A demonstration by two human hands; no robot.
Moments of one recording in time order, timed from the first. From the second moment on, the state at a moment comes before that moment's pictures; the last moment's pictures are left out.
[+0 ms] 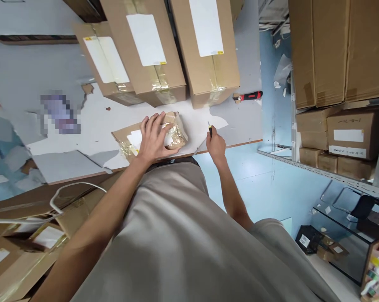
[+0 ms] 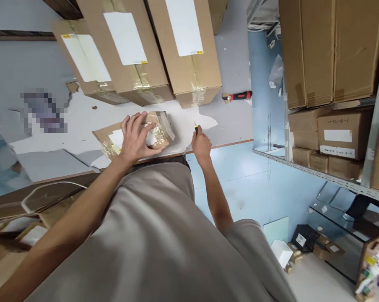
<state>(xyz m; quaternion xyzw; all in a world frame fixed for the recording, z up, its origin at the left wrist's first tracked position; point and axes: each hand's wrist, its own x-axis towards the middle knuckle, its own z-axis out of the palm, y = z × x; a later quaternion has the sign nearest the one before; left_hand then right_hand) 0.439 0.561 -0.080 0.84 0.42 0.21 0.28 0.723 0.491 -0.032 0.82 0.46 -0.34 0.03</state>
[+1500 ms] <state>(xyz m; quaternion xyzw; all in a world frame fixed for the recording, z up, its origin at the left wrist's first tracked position) 0.212 0.558 -0.069 0.52 0.69 0.38 0.34 0.520 0.558 -0.018 0.65 0.67 -0.35 -0.08</state>
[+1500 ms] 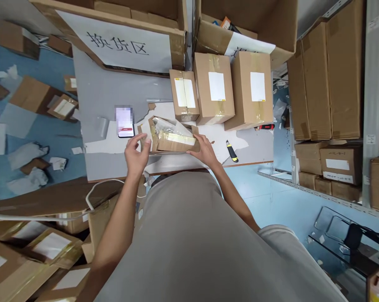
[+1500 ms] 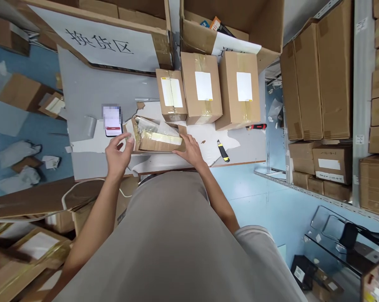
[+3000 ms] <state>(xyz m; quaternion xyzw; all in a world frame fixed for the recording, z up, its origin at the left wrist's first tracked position) 0.267 0.508 -0.028 0.71 0.60 0.23 0.28 0.497 0.575 -0.005 0.54 0.80 -0.22 0.14</state>
